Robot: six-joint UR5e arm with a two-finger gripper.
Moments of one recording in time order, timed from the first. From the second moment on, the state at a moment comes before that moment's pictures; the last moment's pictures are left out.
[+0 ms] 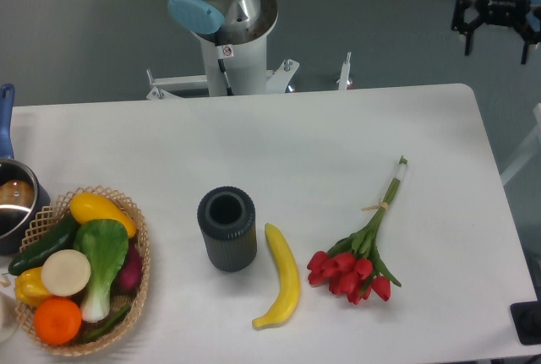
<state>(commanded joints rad) 3.23 -1.65 -1.74 -1.03 1.25 1.77</state>
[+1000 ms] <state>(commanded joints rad) 3.10 -1.67 -1.87 -0.80 1.27 1.29</state>
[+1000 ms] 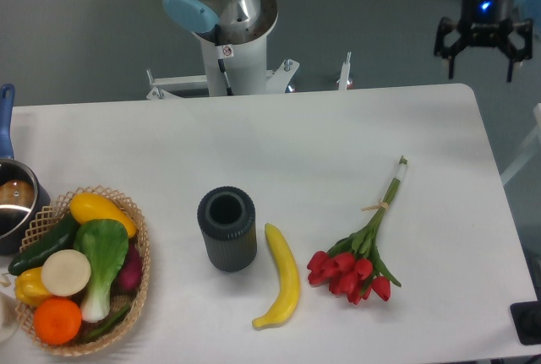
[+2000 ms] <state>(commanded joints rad) 2.89 -1.89 -1.82 -0.80 1.27 1.24</state>
